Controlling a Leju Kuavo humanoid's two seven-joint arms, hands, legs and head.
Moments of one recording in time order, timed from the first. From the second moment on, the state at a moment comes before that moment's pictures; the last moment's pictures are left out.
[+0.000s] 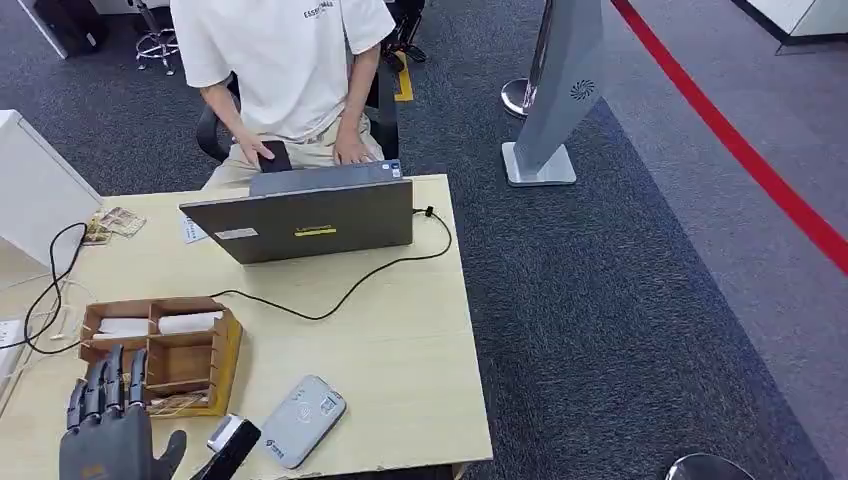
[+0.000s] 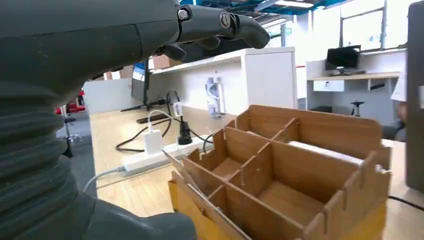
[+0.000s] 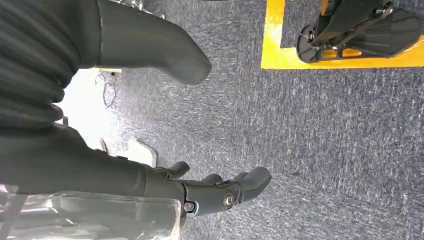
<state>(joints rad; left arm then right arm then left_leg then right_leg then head) 0.38 -0.33 0.06 -1.92 -1.48 0.22 -0.10 -0.08 0.20 -1.14 -0.26 1.42 -0.21 0.09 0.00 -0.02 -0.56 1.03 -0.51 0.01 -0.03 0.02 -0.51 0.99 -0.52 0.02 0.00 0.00</state>
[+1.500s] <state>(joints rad) 0.22 -0.29 0.20 -1.67 -1.49 0.37 0.03 -0.08 0.21 -1.14 -0.27 1.52 -0.20 0.06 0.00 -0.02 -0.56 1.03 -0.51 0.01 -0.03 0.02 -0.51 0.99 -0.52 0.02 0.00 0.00</state>
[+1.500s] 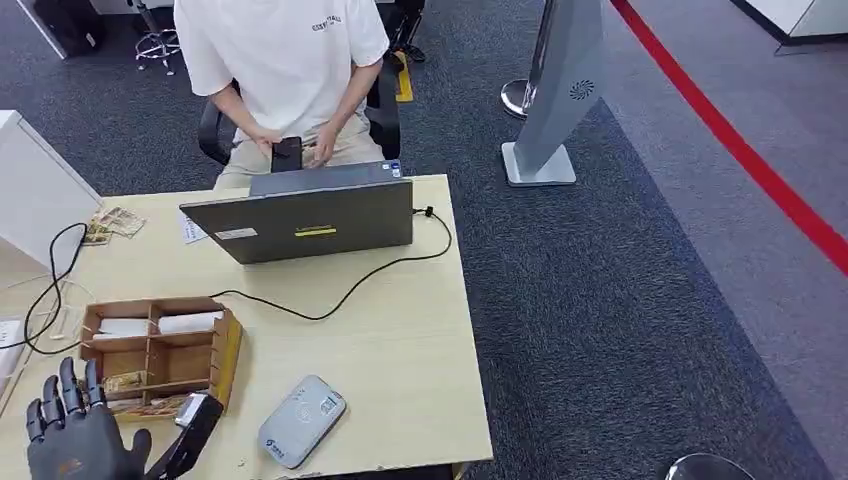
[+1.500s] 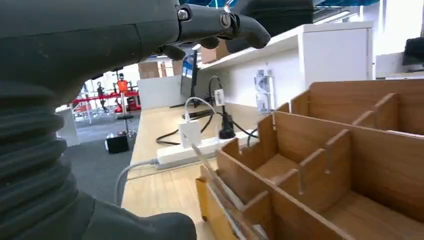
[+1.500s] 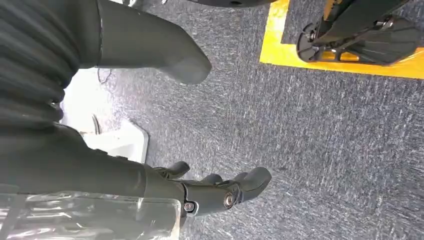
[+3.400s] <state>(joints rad) 0.18 -0.24 0.10 -1.48 -1.49 0.37 0.01 -0.08 0.21 -1.14 -0.27 1.55 -0.19 0.07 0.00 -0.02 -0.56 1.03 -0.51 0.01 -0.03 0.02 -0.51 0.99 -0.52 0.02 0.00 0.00</state>
